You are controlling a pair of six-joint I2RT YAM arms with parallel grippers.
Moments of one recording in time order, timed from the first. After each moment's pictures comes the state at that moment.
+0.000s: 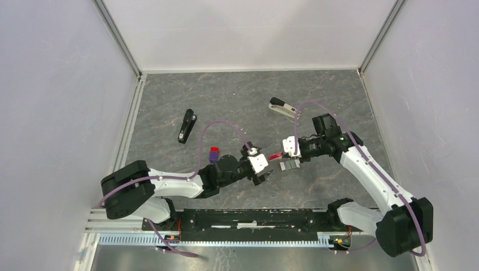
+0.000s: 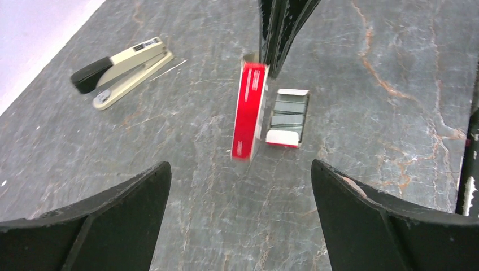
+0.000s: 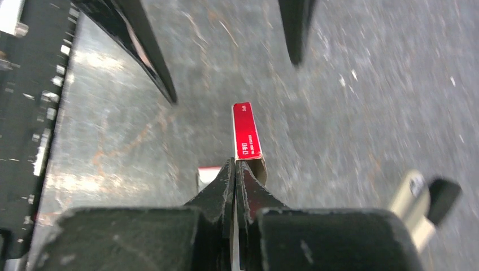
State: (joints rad) left arm -1.14 1.42 0.51 0.74 -0.07 0.28; right arm 0.33 1.13 0.85 -0.79 -0.92 -1.32
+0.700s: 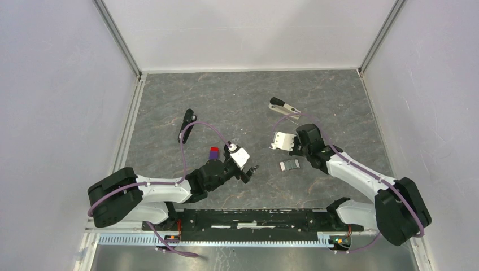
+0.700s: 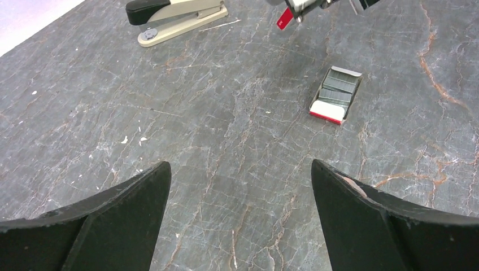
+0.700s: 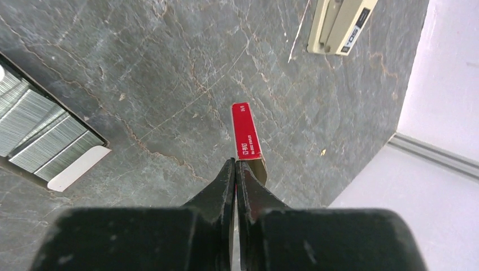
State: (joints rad) left arm -1.08 1.27 0.34 0.79 -0.24 0.12; right arm 0.48 1.19 0.61 -0.24 0.15 -0.97
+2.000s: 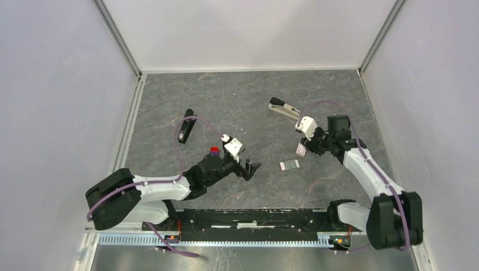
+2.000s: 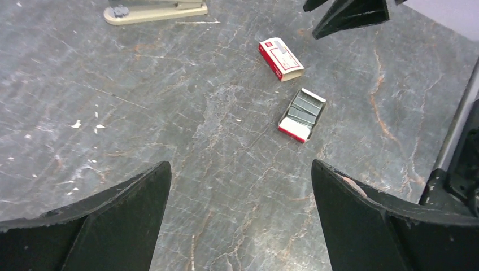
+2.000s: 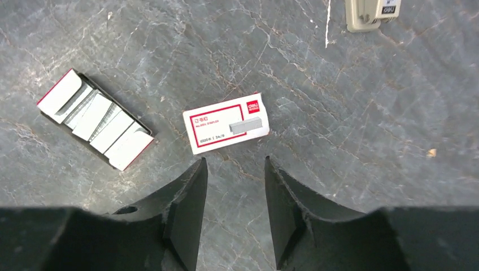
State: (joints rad) left arm -1.02 1.24 0.35 0.75 -0.14 -0.12; right arm 0.14 1.12 0.65 -0.39 -0.36 -0.81
